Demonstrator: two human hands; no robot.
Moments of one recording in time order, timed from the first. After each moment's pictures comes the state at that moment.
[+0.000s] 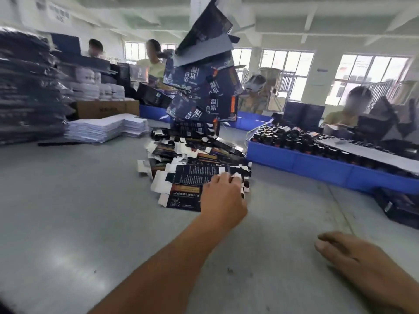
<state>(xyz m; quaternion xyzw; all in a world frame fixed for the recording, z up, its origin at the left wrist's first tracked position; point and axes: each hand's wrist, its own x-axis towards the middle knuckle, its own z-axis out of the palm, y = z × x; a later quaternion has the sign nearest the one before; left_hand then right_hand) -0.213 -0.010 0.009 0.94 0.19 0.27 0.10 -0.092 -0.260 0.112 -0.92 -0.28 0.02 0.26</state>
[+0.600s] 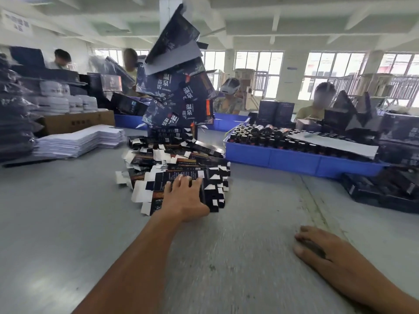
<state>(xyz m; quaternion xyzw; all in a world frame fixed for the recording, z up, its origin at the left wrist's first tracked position) -0.208 0.051 0.000 0.97 0.21 0.09 0.10 -0.159 -0.300 0.002 -0.93 -0.31 0.03 0.21</state>
